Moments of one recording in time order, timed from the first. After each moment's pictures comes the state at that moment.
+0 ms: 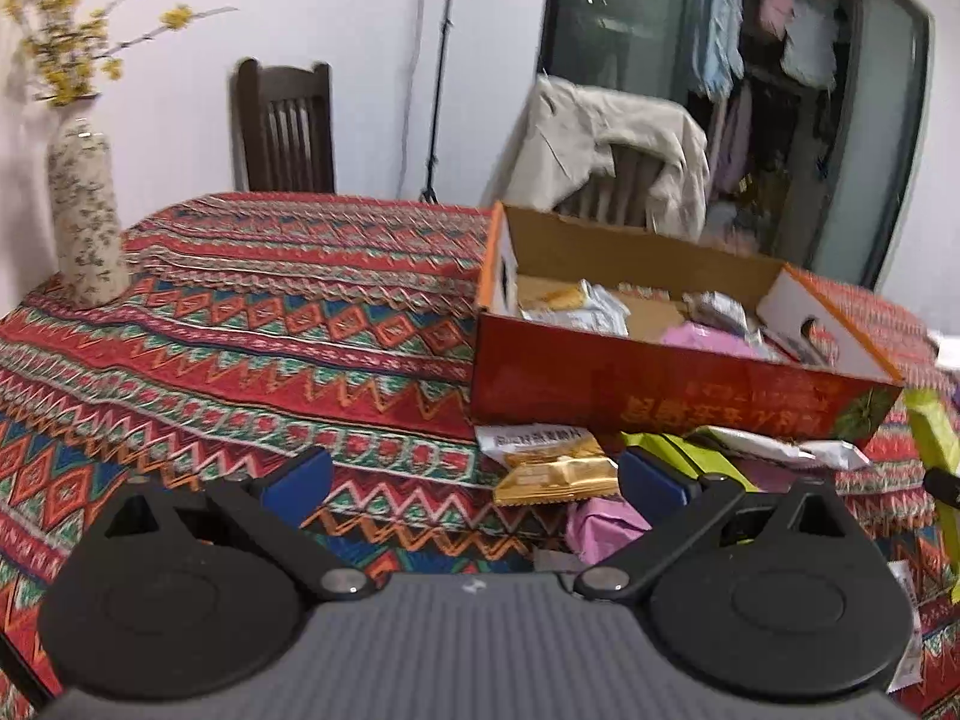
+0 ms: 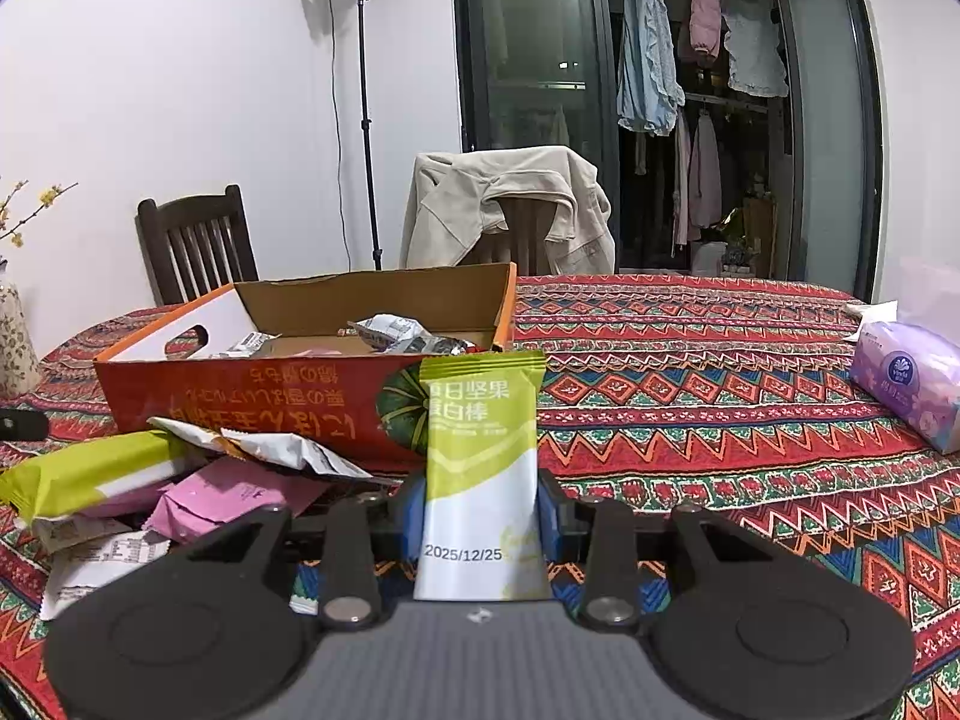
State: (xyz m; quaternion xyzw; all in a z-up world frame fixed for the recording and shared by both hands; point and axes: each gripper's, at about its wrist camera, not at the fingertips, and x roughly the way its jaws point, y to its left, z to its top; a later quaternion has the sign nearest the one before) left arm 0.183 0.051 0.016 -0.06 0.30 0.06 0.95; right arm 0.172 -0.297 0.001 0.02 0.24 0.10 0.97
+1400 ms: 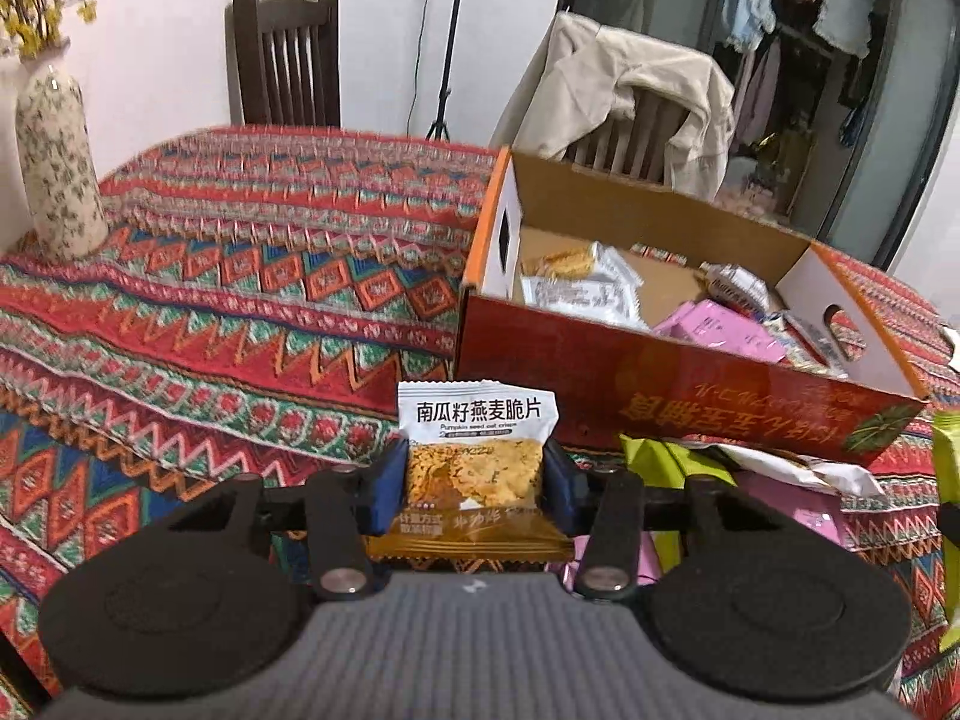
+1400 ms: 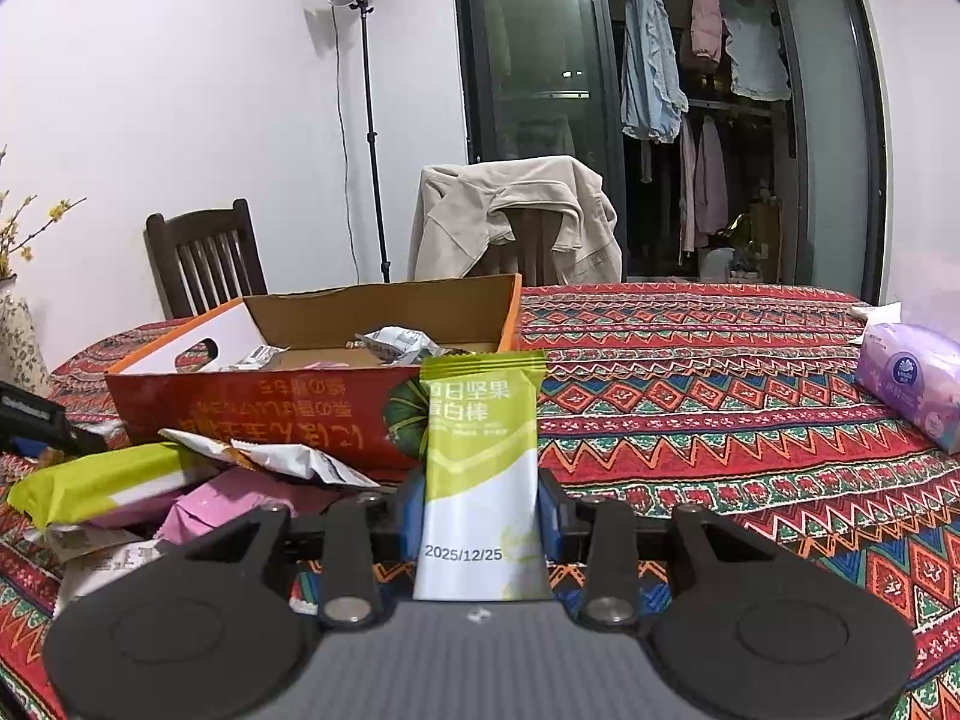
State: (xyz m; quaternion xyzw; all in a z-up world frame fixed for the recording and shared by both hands) left arm 0.211 0.049 0.019 -0.09 0.35 0.07 0.93; right arm 0.169 -0.298 0.001 0.03 0.23 0.11 0.97
